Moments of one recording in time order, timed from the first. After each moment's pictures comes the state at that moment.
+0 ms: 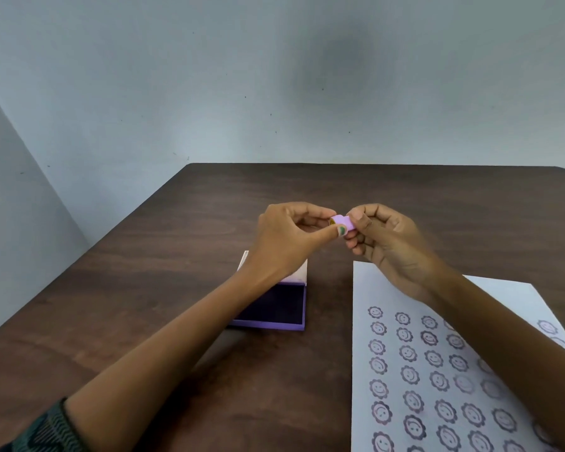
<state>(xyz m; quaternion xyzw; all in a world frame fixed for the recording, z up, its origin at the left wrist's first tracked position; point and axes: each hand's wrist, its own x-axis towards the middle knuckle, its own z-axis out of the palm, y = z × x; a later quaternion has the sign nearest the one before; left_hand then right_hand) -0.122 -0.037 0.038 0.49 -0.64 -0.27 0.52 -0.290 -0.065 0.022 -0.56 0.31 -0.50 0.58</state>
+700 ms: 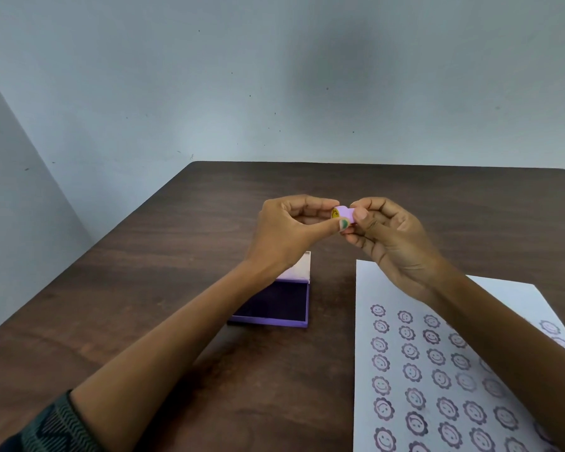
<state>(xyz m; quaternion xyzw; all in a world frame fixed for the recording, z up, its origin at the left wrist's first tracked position) -0.119 -0.034 0.043 0.45 -0.62 -0.33 0.55 -0.284 -0.061 0.027 -0.51 0.26 -0.55 0.61</state>
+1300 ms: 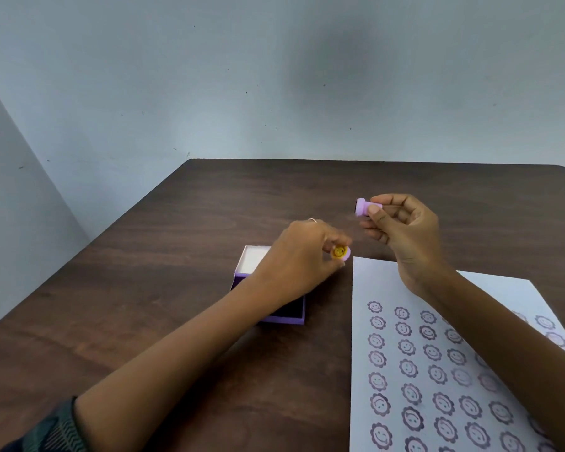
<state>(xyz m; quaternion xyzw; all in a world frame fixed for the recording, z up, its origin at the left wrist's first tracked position) -0.130 -0.026 0.031 0.49 -0.81 -0.09 0.32 -0.290 -0.067 0.020 -0.51 0.44 -0.61 0.42</state>
